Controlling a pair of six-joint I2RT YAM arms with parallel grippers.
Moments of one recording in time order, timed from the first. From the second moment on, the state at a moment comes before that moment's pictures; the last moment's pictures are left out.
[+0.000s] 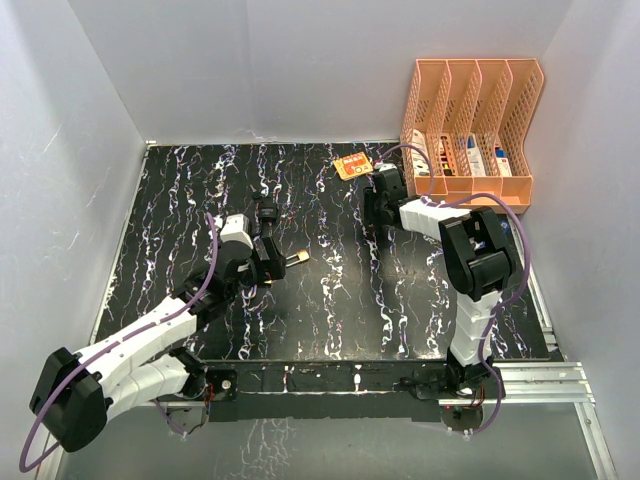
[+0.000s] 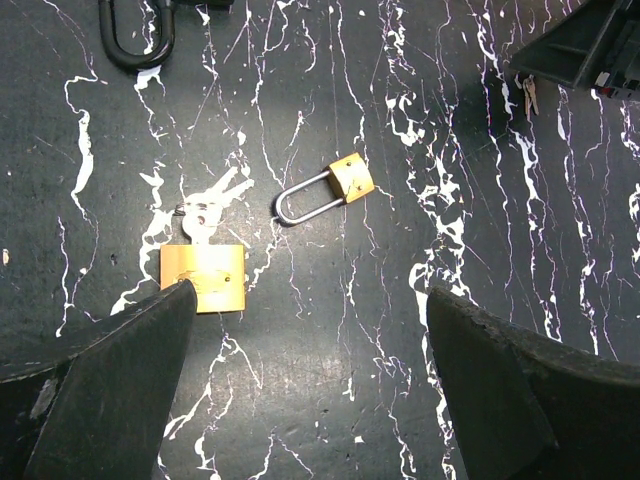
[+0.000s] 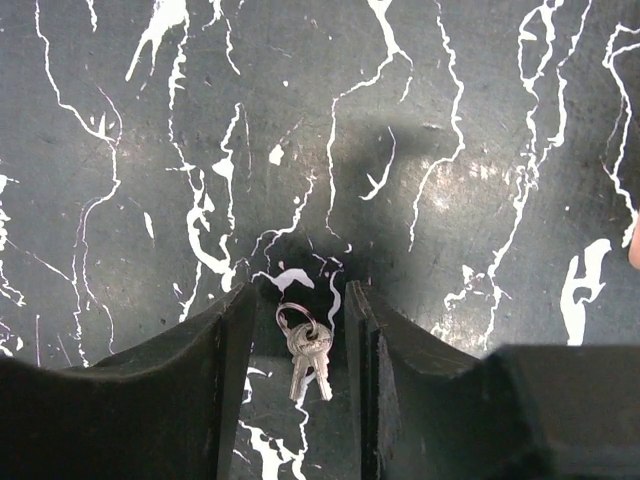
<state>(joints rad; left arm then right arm) -0.67 0.98 0.53 -0.13 -0.30 -0.63 0.34 1.96 1.23 -0.09 0.08 0.26</state>
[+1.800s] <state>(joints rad) -0.67 0.98 0.53 -0.14 -0.31 -0.62 0.33 1.89 1.13 -0.07 0.00 0.26</state>
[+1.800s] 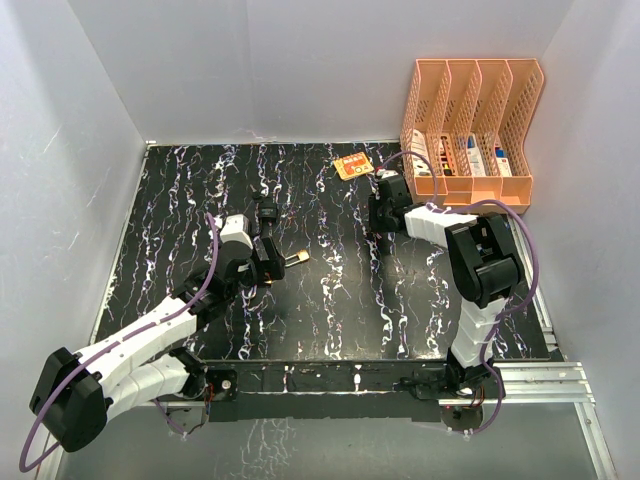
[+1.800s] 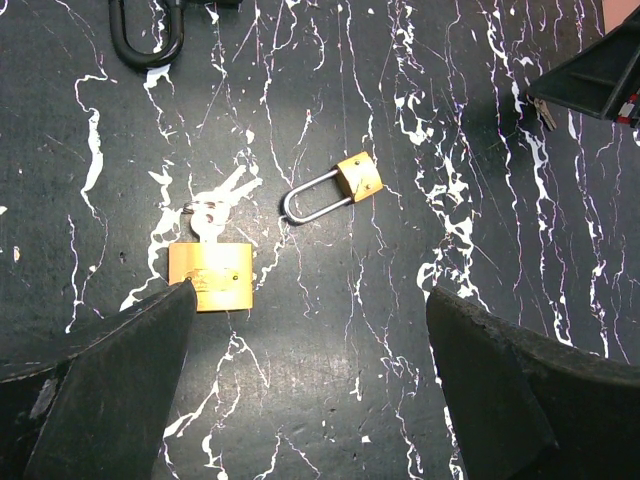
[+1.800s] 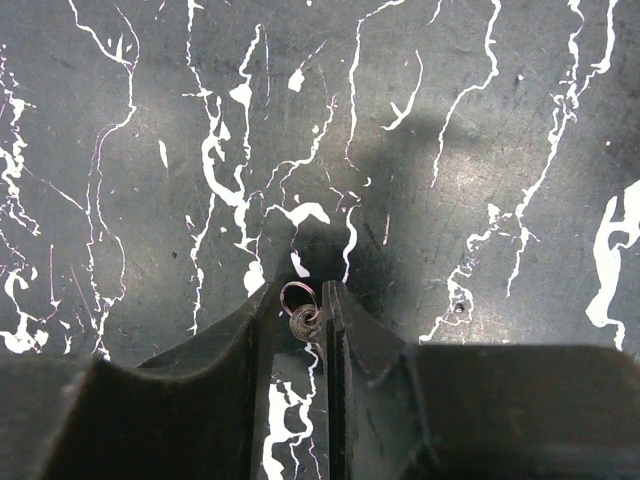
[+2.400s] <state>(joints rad) -0.67 0.97 0.53 -0.15 -0.31 -0.62 0.32 1.89 1.12 -0.07 0.02 0.26</state>
